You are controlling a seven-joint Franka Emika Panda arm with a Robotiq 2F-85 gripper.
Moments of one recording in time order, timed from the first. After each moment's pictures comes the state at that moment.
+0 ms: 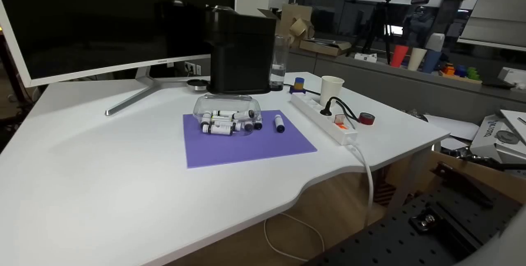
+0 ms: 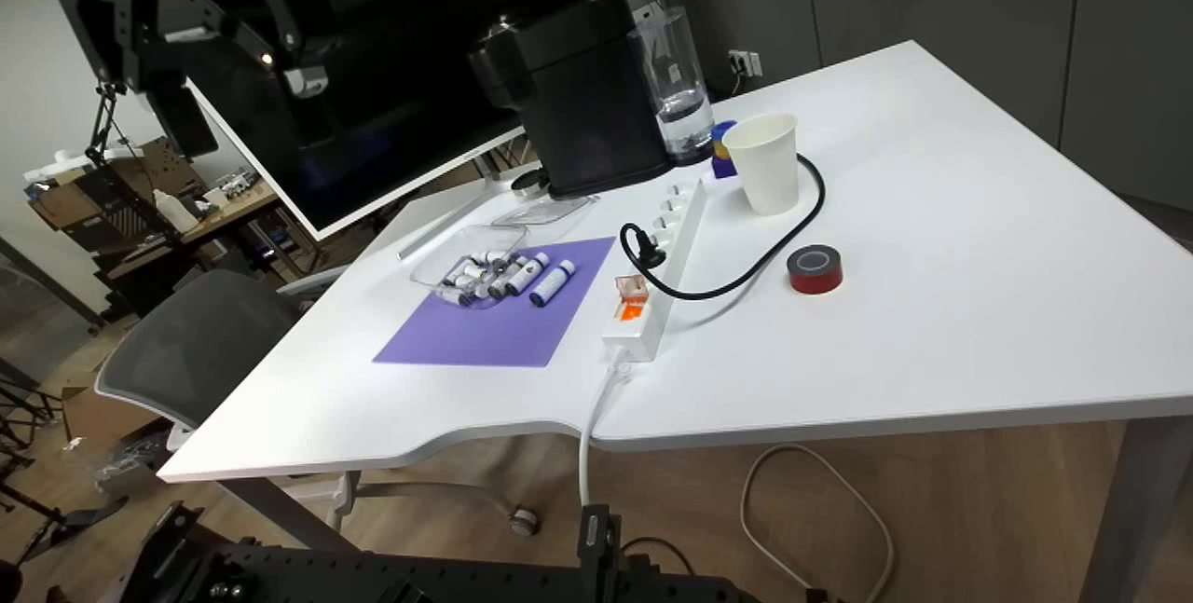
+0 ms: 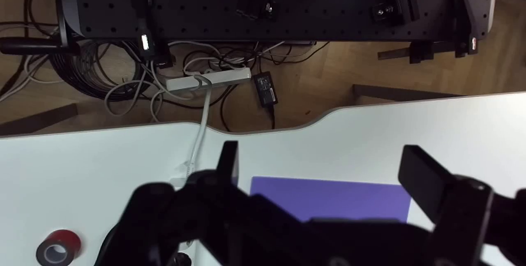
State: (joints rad) arm -0.17 -0.64 -0.38 -2.60 -0.10 1.75 -0.42
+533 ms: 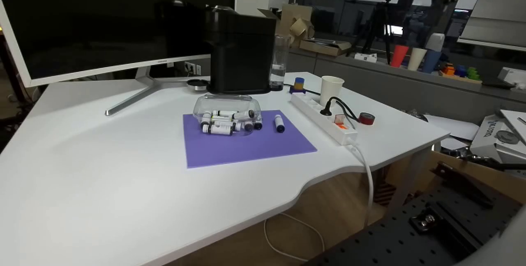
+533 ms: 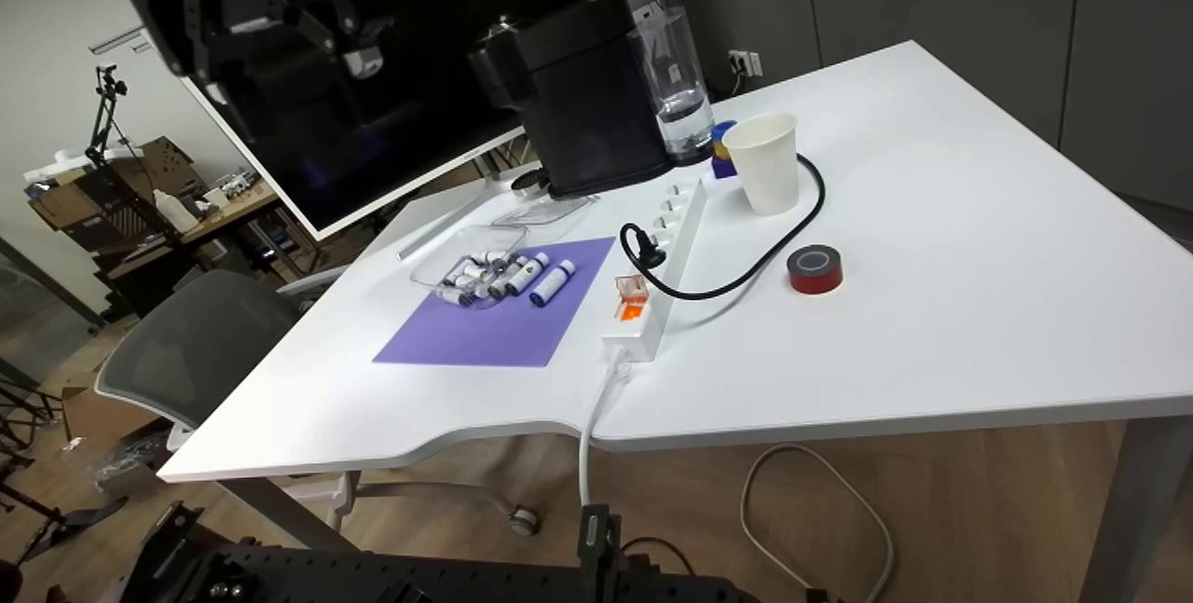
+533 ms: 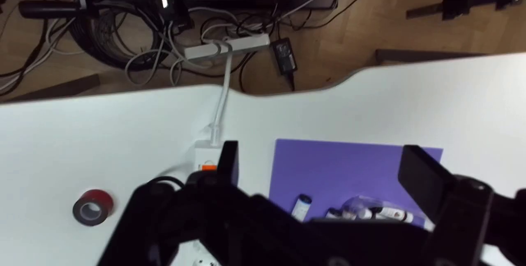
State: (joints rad) arm -0.18 -0.59 -0.37 -2.60 -0.10 1.91 -0.40
